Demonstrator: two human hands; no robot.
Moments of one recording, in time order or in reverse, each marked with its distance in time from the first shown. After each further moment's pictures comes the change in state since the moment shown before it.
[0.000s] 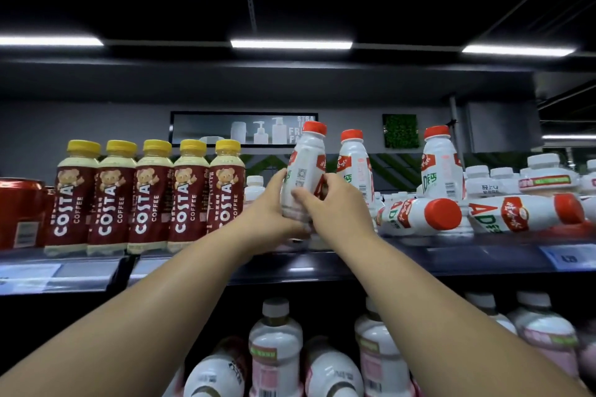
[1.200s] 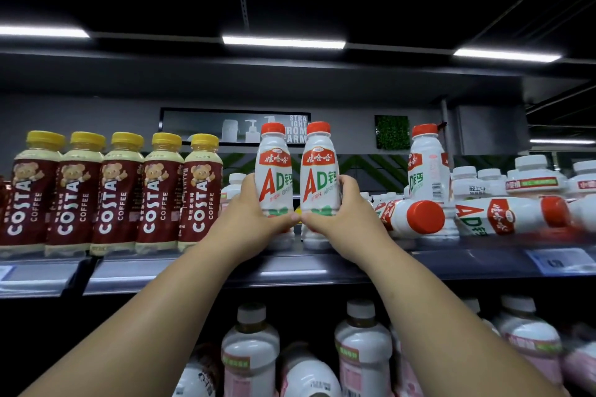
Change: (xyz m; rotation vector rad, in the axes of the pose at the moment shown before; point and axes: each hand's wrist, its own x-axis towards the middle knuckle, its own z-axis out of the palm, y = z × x) left_hand 0.018 -0.027 0.008 0.321 0.245 -0.030; right_hand -0.001 0.044 -0.032 0.004 -0.150 0.075
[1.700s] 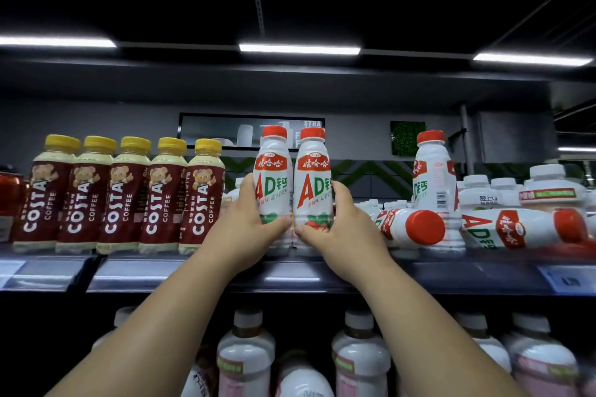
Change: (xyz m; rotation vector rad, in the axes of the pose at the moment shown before) left_hand -0.012 0.005 0.001 0.100 0.090 0.047; right_hand -0.007 0.005 0.003 -0.139 0.016 -0.141
